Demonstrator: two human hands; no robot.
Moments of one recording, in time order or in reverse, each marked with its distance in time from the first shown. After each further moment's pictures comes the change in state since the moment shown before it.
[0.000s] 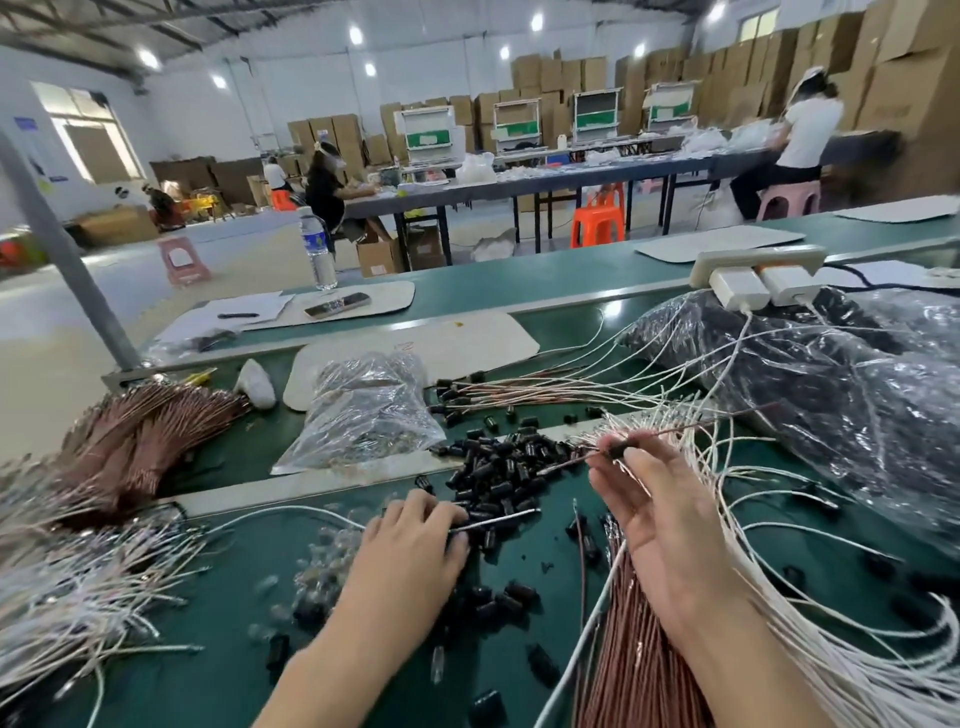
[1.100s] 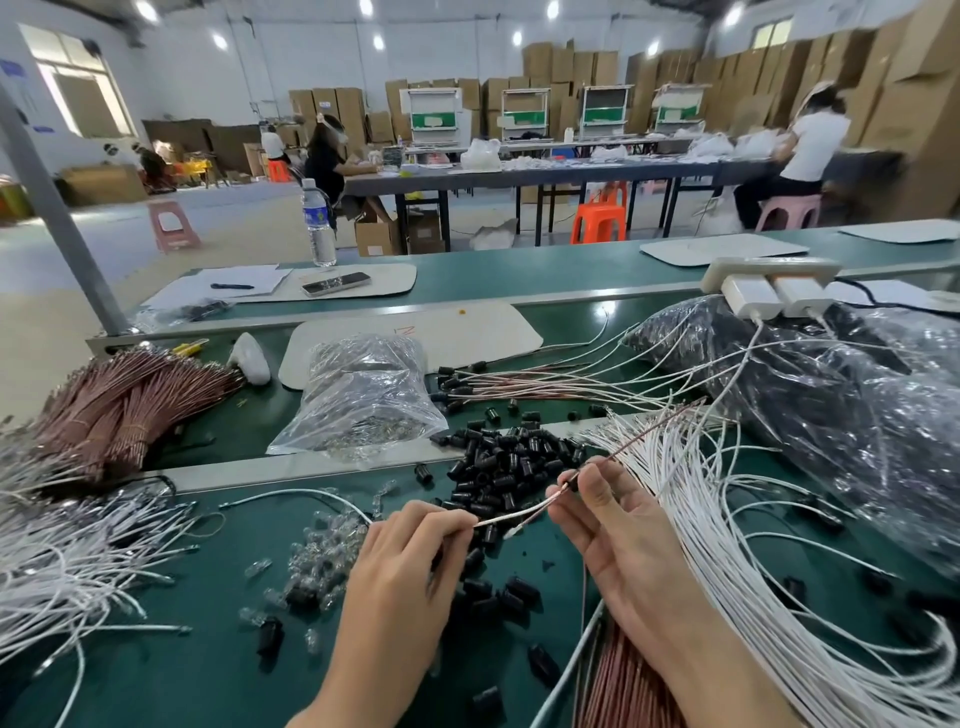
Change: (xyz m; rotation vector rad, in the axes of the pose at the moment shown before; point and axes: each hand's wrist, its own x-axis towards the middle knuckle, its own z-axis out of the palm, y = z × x) left_hand -0.034 0.013 0.008 -0.400 0.500 0.130; right_hand -0.006 0.021 0.013 -0.069 -0.095 0.204
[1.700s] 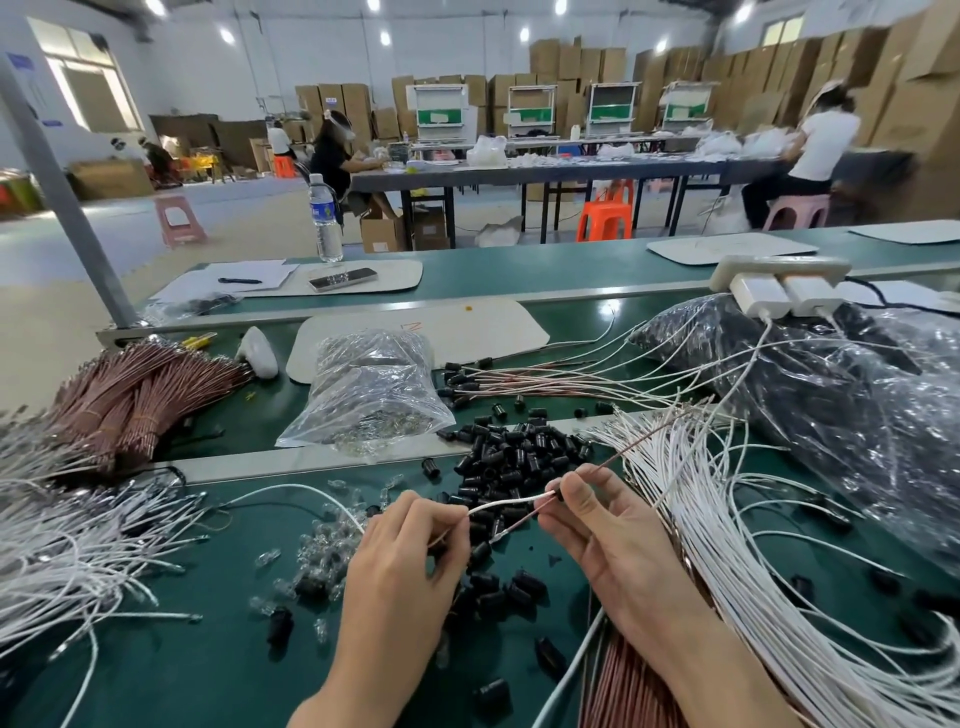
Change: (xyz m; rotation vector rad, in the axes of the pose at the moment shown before) left_hand 0.001 0.002 -0.005 -0.057 0.015 -0.083; right_hand -0.001 0.007 0.004 -0.053 -0.018 0.069
